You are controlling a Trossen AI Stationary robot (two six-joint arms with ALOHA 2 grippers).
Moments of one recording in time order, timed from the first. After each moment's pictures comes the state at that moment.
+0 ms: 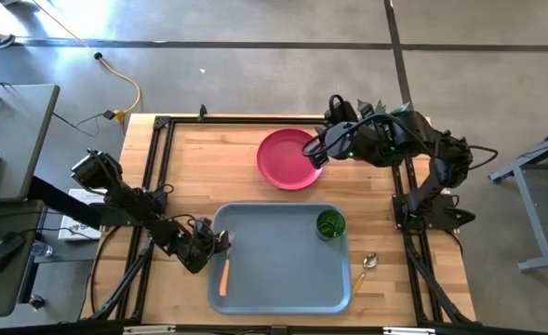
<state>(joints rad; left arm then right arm) -0.71 1.56 0.47 0.10 -0.58 -2.21 0.12 1.73 2.35 -1.51 0.77 0.65</state>
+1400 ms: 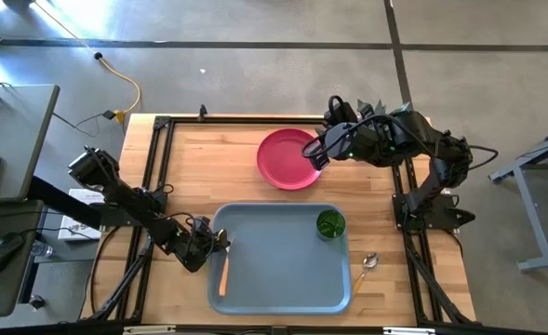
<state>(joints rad) -0.71 1.51 0.46 0.06 -0.59 -2.21 0.12 1.73 2.35 -1.53 0.76 0.65</state>
